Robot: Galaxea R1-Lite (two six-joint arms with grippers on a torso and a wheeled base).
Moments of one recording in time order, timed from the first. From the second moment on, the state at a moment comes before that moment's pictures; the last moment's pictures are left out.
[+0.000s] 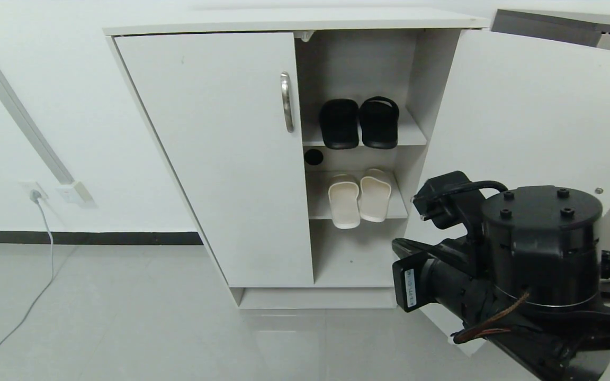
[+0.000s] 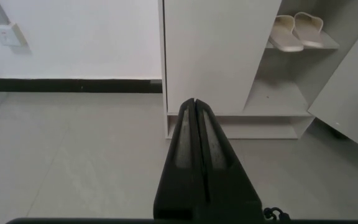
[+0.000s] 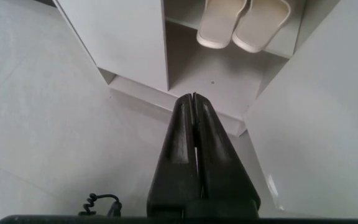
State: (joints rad) left arm 0.00 0.00 0.00 0.00 0.03 -0.01; right arm 0.98 1.59 -0.85 -0.43 -0.59 0.13
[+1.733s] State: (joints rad) left arm 0.00 0.00 0.00 0.00 0.03 -0.01; right arm 0.97 1.61 -0.85 -0.46 -0.59 0.13
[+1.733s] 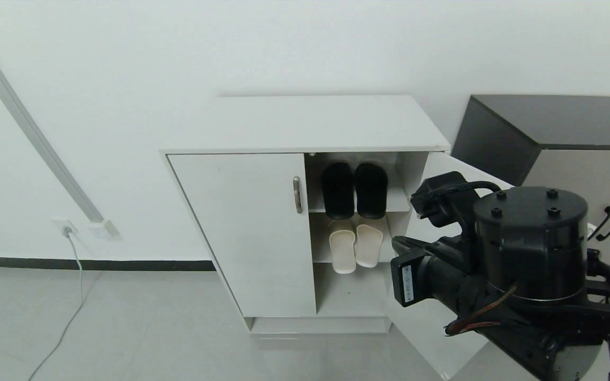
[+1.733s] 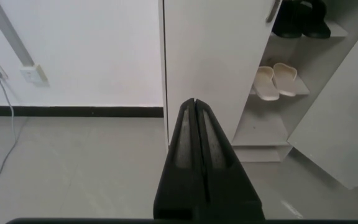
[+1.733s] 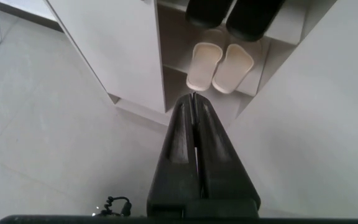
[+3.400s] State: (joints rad) left arm 0.00 0.00 0.00 0.00 0.03 0.01; right arm 0.96 1.61 -0.85 -0.47 -0.59 0.12
